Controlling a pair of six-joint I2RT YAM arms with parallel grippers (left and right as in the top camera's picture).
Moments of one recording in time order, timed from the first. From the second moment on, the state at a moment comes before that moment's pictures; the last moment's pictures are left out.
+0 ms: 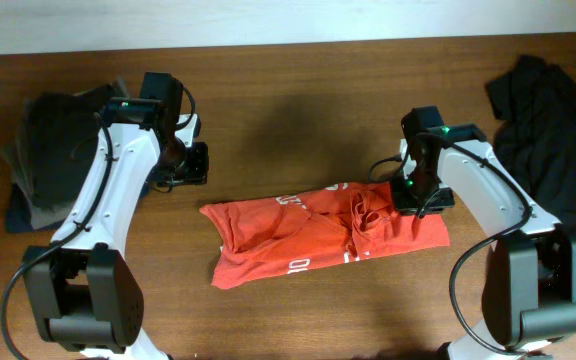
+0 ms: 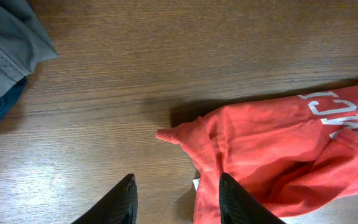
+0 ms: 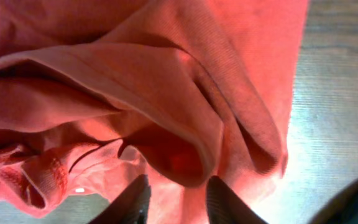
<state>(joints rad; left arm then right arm) -0.11 1.84 1.57 -1.19 0.10 -0.10 0.11 1.77 1.27 -1.11 0.01 0.09</state>
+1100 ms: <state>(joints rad) -0.11 1.84 1.57 -1.19 0.10 -0.10 0.19 1.80 1.34 -1.06 -0.31 -0.12</state>
